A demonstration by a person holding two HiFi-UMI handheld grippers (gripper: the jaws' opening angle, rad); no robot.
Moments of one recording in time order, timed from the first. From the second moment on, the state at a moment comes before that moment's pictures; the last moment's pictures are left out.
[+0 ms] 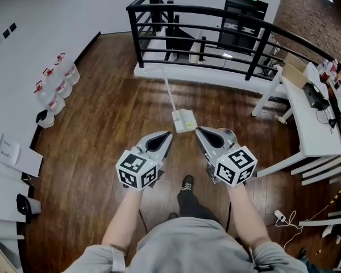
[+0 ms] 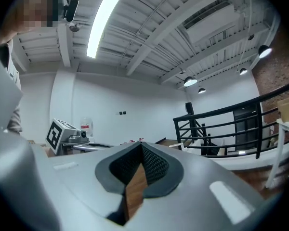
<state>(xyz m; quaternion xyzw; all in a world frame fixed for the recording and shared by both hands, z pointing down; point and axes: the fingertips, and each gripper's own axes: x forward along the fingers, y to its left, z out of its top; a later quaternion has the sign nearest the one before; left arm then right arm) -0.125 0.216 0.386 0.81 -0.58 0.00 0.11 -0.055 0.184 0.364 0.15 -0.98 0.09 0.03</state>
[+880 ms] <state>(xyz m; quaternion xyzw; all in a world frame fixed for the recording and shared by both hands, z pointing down) -0.261 -0.042 0.431 0.76 -0.63 0.02 0.13 -0.185 -0.066 0.379 0.15 -0.98 0.12 0.02</state>
